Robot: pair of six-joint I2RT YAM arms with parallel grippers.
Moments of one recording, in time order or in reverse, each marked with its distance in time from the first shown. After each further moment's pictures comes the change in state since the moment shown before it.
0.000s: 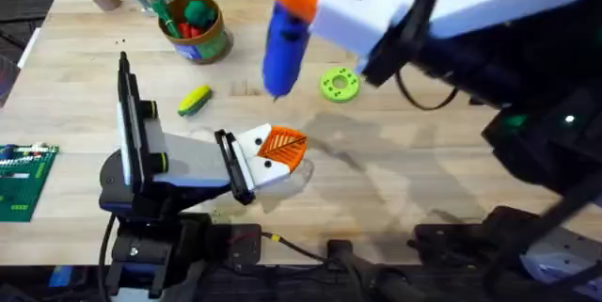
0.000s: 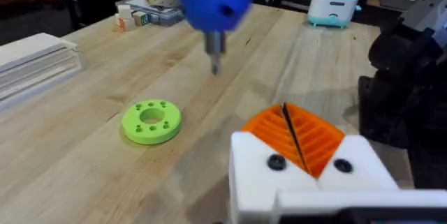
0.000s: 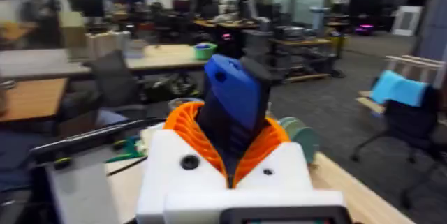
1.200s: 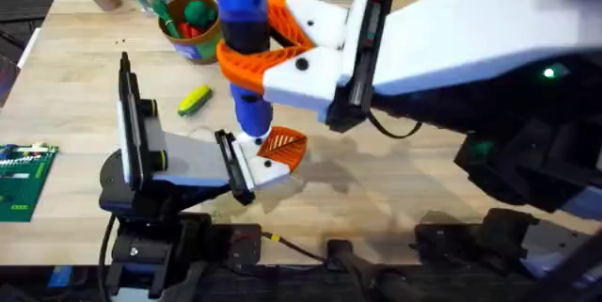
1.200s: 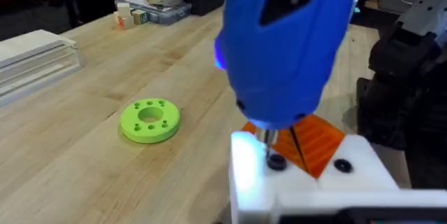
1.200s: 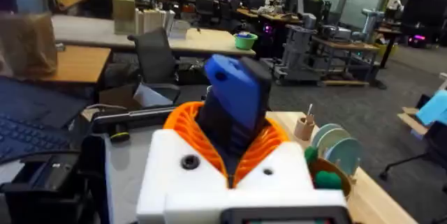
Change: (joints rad) left arm 0.000 0.000 0.000 0.000 0.000 -0.018; right arm 0.180 0.053 0.000 -0.005 -0.003 -0.136
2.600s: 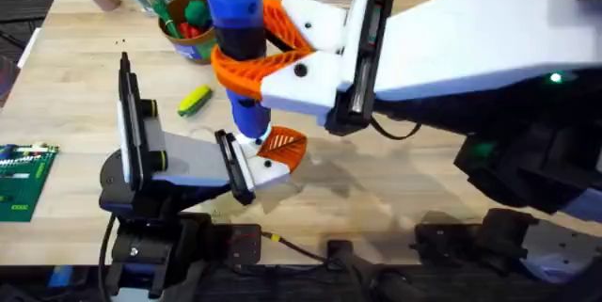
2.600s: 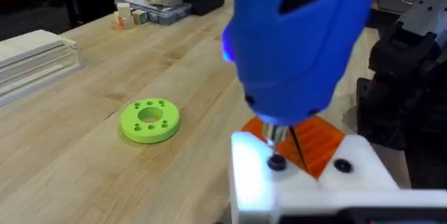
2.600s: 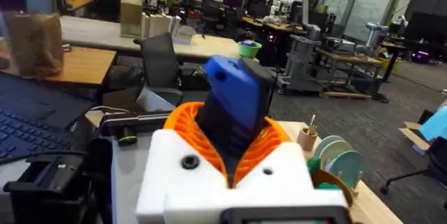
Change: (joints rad) left arm 0.000 0.000 0.000 0.000 0.000 0.000; right arm 0.012 0.000 0.000 0.025 -0.019 -0.018
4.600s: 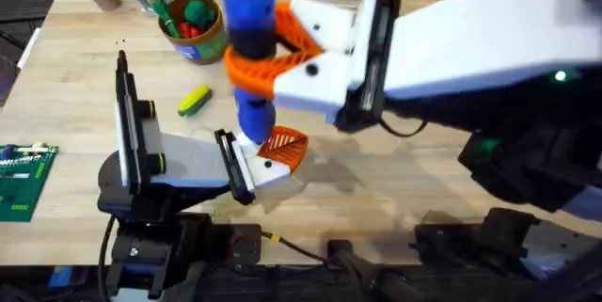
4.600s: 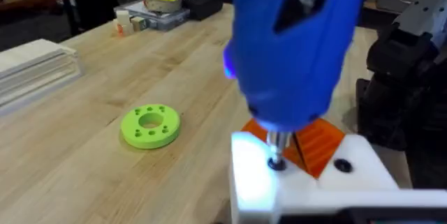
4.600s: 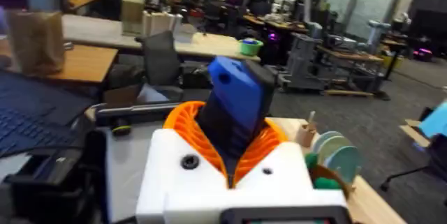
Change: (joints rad) left arm -0.006 -0.002 0.002 0.020 0.002 0.000; right arm -0.042 -0.018 -0.023 0.014 -0.038 0.013
